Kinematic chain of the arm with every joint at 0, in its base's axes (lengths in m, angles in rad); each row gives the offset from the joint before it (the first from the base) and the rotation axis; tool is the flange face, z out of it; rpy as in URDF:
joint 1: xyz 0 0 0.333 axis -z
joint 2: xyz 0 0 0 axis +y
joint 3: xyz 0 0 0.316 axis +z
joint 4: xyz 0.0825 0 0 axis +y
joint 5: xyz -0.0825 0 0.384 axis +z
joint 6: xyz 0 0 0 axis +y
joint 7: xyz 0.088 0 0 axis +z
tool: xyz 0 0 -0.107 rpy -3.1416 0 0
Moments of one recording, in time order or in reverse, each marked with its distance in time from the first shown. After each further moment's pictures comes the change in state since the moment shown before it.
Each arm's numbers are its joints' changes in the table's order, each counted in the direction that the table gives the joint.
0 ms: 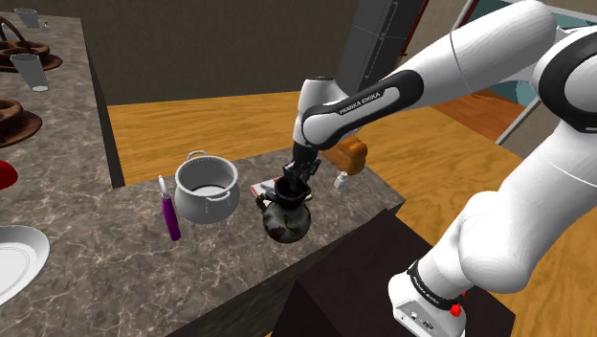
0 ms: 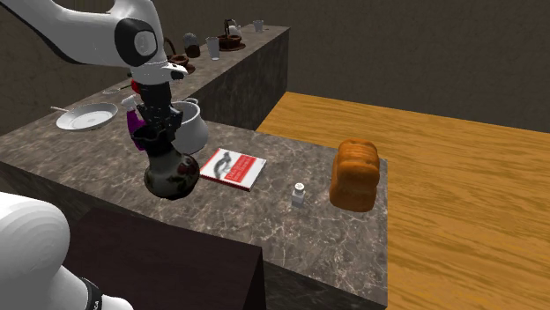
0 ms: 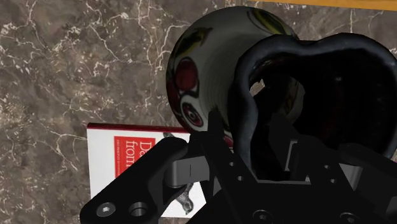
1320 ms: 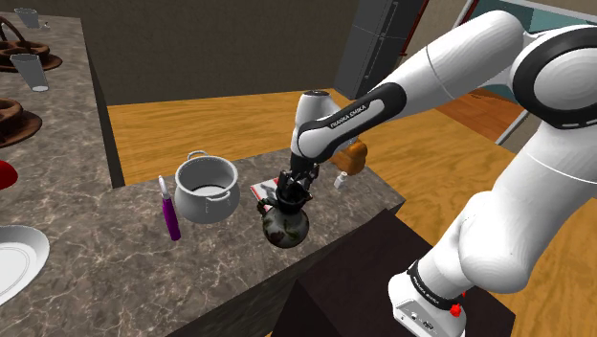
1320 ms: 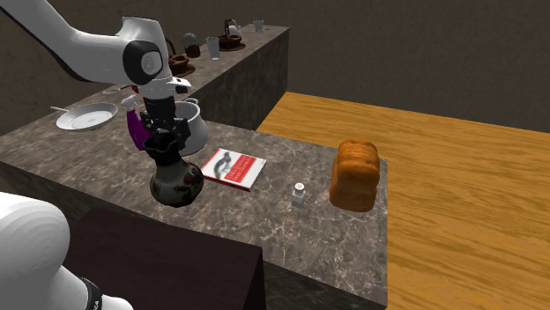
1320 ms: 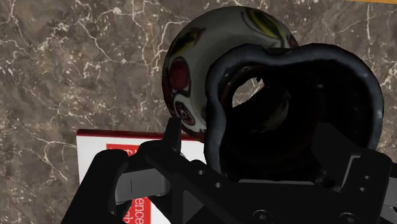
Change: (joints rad) arm 0.000 0.084 0.001 0.018 0.014 -0.106 0.015
